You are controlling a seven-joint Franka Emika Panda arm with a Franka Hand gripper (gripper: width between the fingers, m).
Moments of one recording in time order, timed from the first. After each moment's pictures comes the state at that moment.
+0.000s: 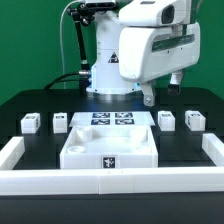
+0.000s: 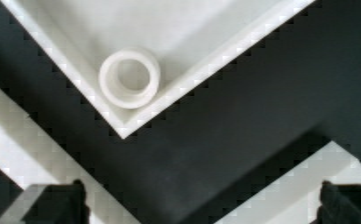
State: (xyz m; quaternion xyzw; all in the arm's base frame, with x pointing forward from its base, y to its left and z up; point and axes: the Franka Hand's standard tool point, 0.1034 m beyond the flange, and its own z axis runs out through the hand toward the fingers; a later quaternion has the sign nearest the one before) arm 0.561 0.056 0.112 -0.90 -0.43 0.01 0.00
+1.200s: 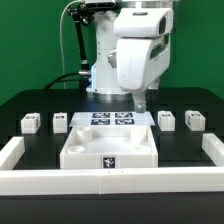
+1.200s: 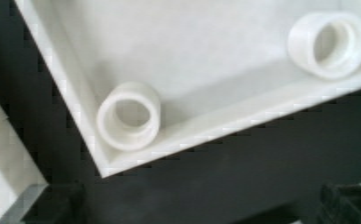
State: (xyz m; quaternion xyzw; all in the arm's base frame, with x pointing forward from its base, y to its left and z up) arm 0.538 0.026 0.093 -0.80 -0.60 0.02 0.01
